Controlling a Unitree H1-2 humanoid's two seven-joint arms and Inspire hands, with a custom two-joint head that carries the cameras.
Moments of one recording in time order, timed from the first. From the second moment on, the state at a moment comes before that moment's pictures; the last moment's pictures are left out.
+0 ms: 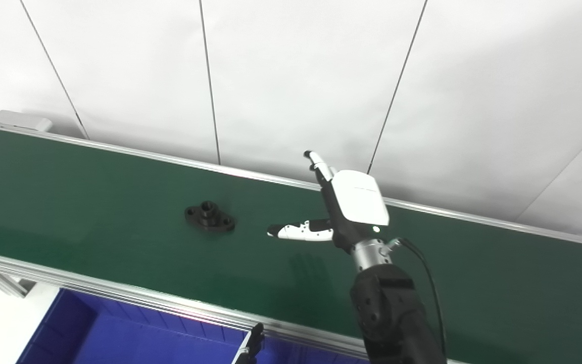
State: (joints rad) left arm 0.70 -0.01 -0.38 -0.31 0.18 -0.11 0.00; right arm -0.35 0.06 0.45 -0.02 -1.16 0.27 0.18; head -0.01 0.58
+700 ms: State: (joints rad) left arm 0.72 -0.02 -0.40 -0.32 0.20 -0.10 0.02; right arm -0.48 0.07 0.53 0.22 -1.16 0.30 0.15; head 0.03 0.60
